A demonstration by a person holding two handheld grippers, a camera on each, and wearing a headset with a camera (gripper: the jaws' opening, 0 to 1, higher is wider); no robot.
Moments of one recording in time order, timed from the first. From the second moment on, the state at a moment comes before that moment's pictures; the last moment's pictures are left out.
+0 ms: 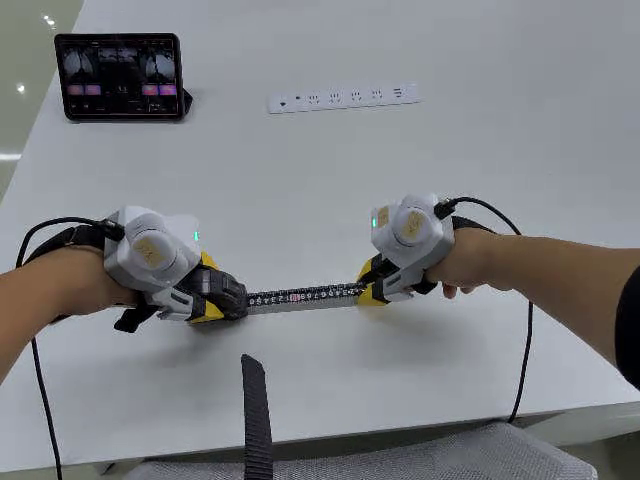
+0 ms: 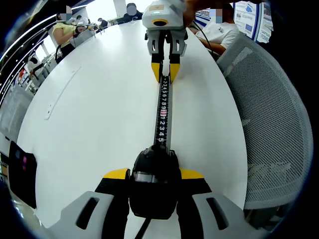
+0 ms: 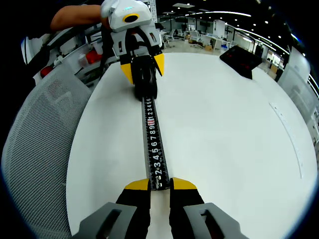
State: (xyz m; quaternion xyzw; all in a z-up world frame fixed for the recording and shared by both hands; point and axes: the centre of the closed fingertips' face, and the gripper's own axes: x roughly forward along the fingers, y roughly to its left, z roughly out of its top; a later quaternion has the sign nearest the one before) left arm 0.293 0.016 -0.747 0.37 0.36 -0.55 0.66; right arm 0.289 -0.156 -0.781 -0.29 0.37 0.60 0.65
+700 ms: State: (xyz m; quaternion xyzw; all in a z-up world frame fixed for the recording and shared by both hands) left arm 0.293 0.017 -0.746 0.37 0.36 -0.55 0.66; right arm 0.289 -0.167 -0.783 -0.29 0.38 0.59 0.65
